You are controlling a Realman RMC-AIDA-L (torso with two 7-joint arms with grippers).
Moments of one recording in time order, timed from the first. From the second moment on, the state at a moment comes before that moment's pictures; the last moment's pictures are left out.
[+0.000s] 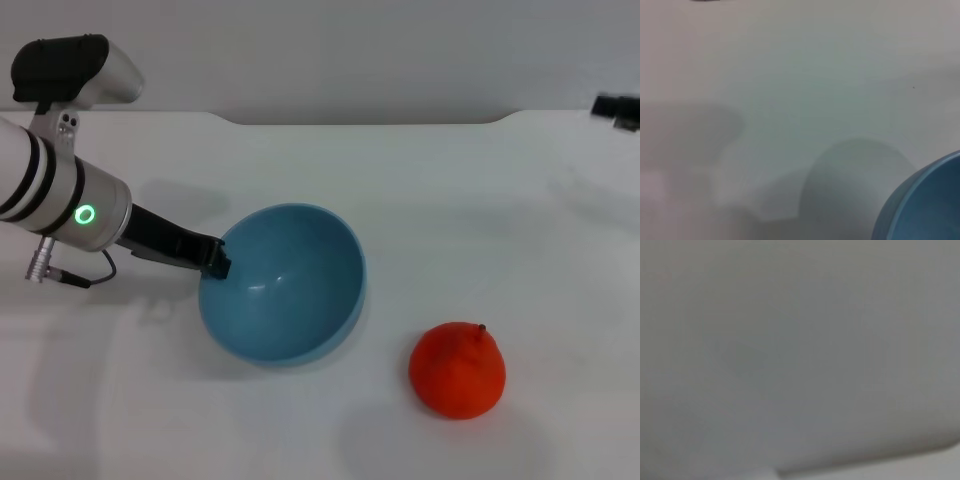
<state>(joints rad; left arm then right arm) -0.60 -2.06 1.29 1.14 2.44 1.39 -2.78 0.50 2.06 -0.51 -1.03 -2.10 -1.42 2.26</state>
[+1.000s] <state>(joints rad) -0.59 -2.06 1.29 1.15 2.45 1.38 -2.77 0.72 2.07 -0.89 -1.04 -2.53 -1.76 2.52</state>
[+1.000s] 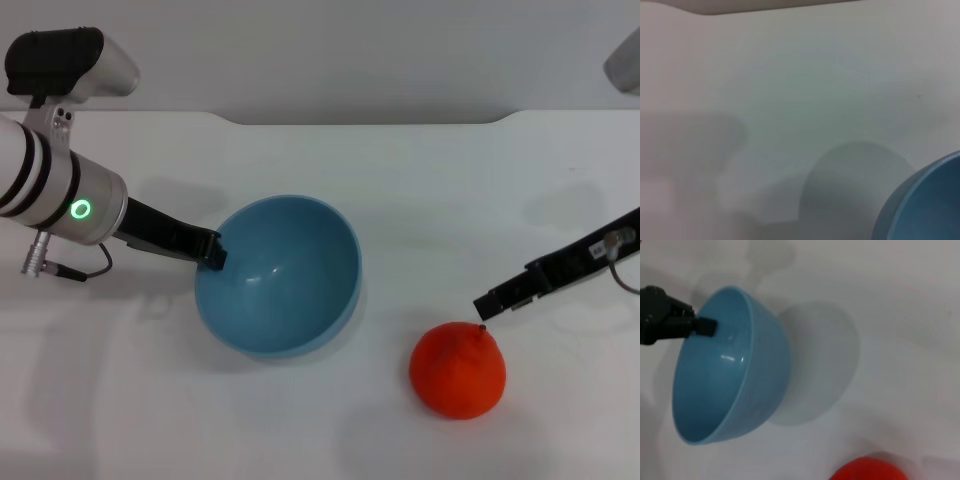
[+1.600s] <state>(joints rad) -0.62 -2.06 1.30 1.17 2.54 1.41 -2.77 0.75 2.07 -1.00 -0.85 -2.51 -1.62 2.52</state>
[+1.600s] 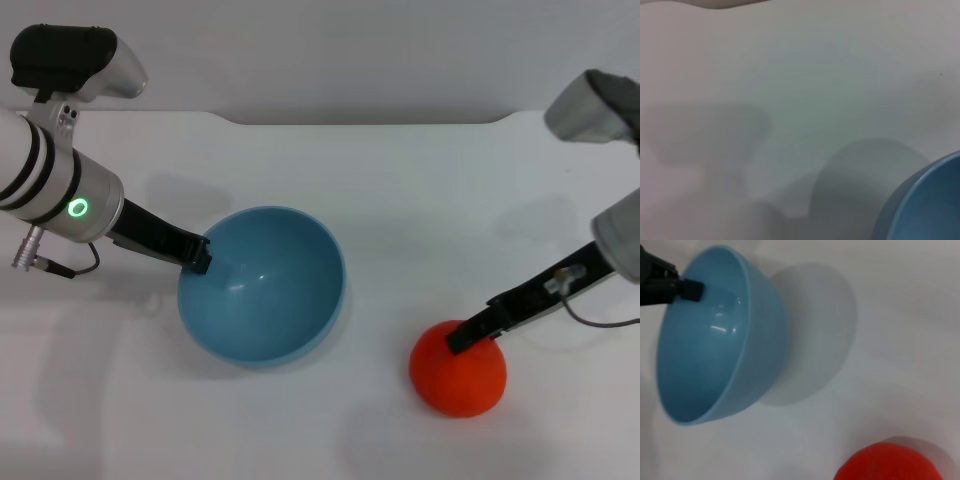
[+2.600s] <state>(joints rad) -0.66 -2.07 1.47 1.23 2.57 1.44 -2.77 0.59 2.07 -0.94 -1.26 -2.22 -1.77 2.36</state>
